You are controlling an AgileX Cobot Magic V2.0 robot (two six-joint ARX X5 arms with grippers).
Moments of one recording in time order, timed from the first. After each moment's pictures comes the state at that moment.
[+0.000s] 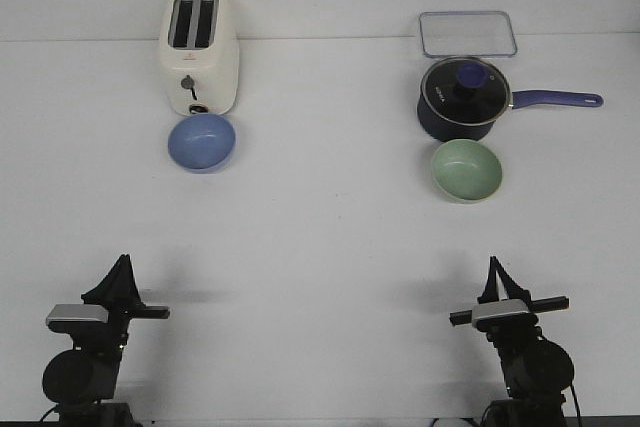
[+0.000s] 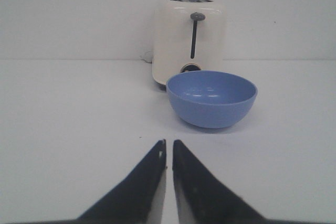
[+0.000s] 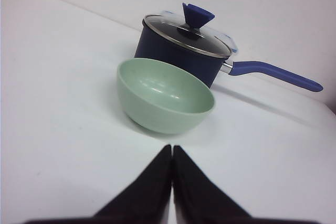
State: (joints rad) left arm 0.01 0.01 0.03 0.15 0.03 -0.01; right arm 0.04 0.00 0.02 -0.06 0.00 -0.32
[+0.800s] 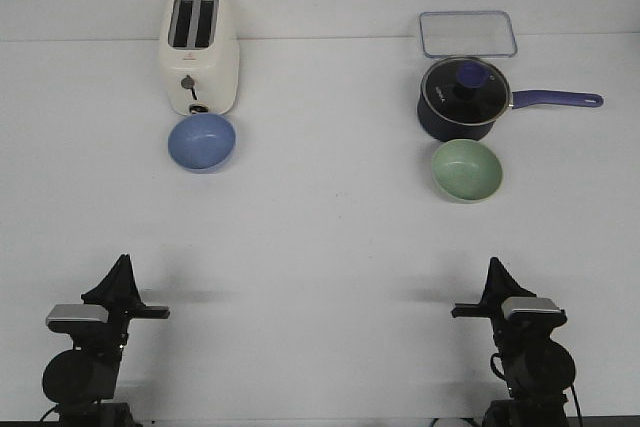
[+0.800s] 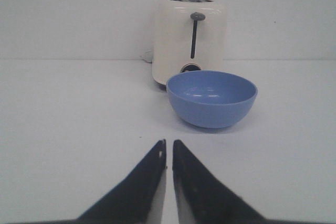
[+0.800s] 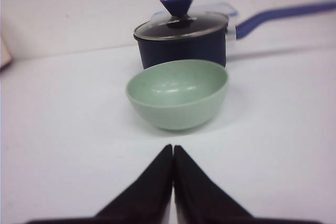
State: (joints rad) left arm 0.01 0.01 0.03 0.15 0.03 -0.01; right arm 0.04 0.01 0.04 -0.10 0.00 0.24
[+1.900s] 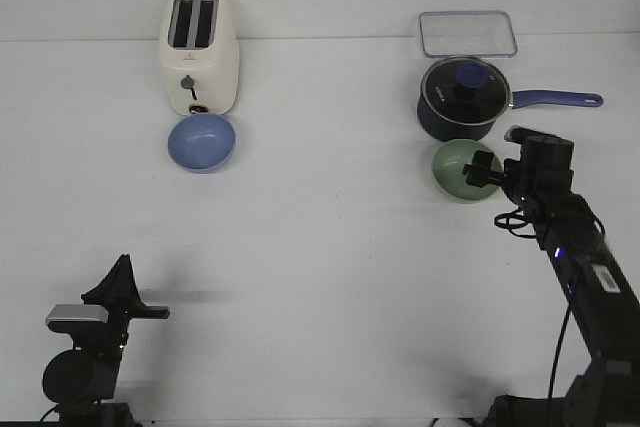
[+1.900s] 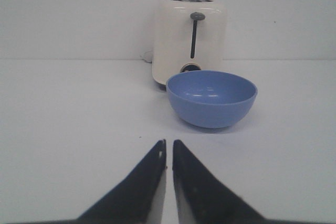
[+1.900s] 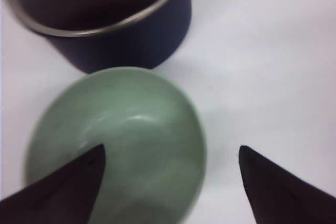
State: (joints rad) left arm 0.01 0.01 0.03 0.15 0.03 -0.01; right arm -0.11 1.48 1.09 -0.35 -0.05 0.23
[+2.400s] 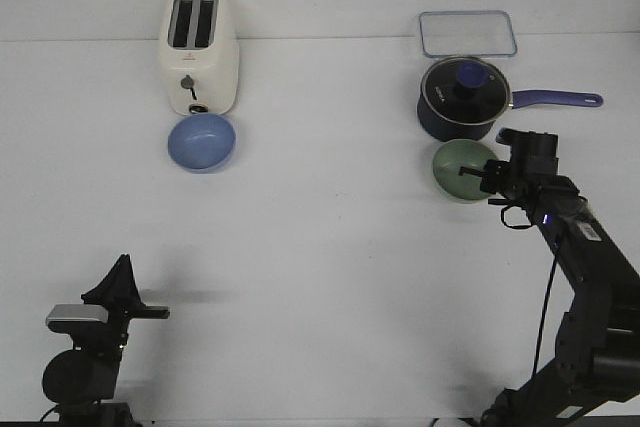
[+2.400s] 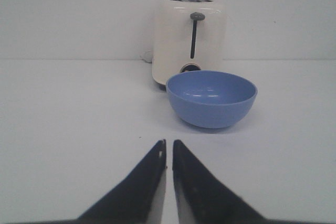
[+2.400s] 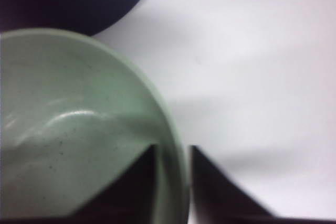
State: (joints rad) left arm 0.01 0.01 0.03 0.15 0.03 -0.01; right arm -0.14 1.70 1.16 -0.35 -0.05 0.21
